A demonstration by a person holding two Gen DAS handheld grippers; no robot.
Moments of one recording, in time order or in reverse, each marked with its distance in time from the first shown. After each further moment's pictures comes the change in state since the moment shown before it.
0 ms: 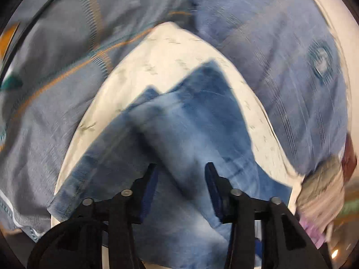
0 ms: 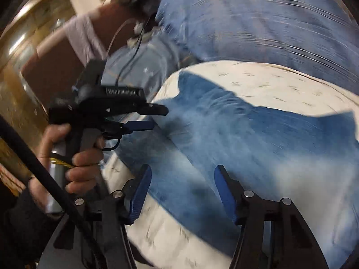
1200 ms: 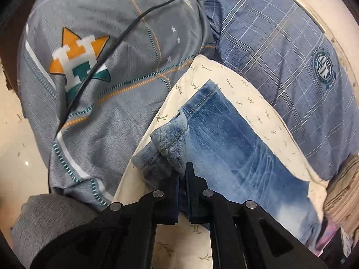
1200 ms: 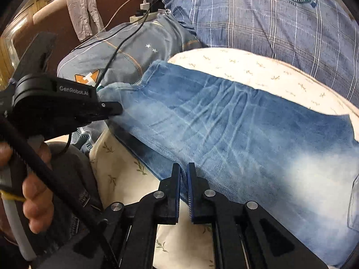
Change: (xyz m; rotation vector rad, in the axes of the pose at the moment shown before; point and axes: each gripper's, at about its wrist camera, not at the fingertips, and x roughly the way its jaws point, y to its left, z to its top) left arm -0.078 0.027 -0.083 0.077 -0.247 0.194; right arm 0.029 0.036 -0.032 -0.067 0.039 -0.125
